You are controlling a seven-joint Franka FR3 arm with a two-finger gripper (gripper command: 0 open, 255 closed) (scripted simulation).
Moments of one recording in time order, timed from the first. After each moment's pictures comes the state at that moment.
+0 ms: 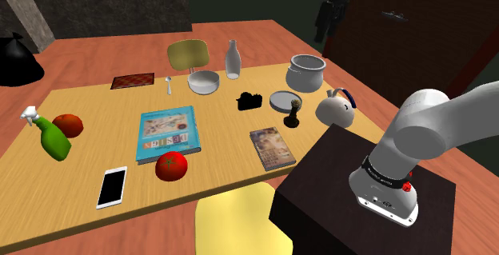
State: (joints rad) arm 0.02 -0.76 -0.02 -2.26 0.02 1.55 -0.04
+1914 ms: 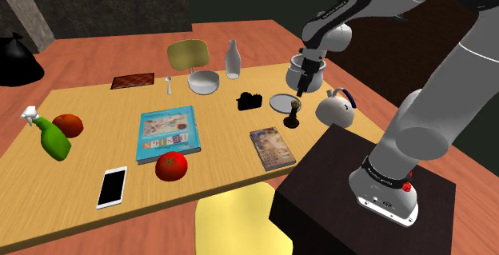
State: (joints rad) arm 0.07 -0.09 -0.50 -2.48 0.22 2.27 -0.77
